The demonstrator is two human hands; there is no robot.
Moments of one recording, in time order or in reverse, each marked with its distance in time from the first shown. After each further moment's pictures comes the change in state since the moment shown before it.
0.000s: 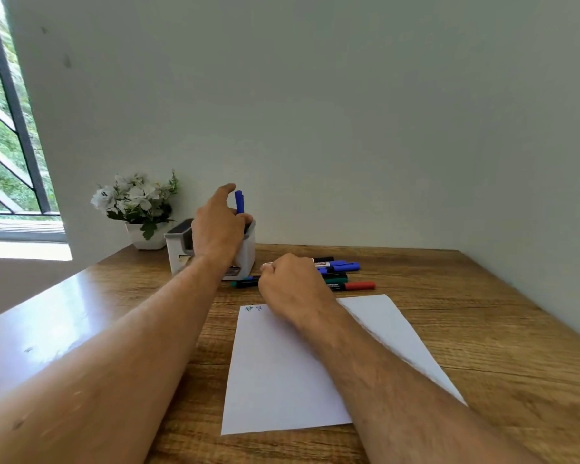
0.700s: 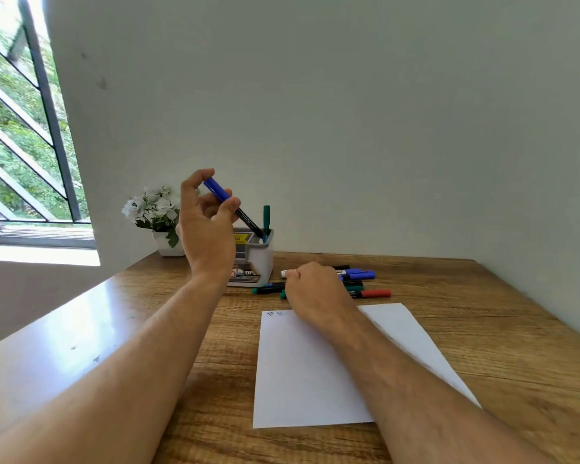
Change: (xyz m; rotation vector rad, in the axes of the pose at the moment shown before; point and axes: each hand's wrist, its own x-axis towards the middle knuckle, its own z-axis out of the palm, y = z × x) left_hand -0.026 0.009 -0.055 -0.735 0.256 0.102; right_hand 0.003 0.001 -0.003 0.007 -0.023 0.056
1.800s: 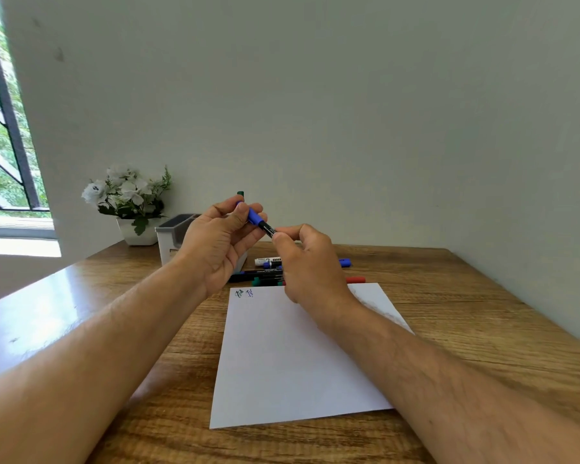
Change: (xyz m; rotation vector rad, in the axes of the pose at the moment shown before) left_hand -0.034 0.002 0.020 -0.565 -0.279 -0.754; right_hand -0.024 0.006 -0.020 0.787 0.259 -0.047
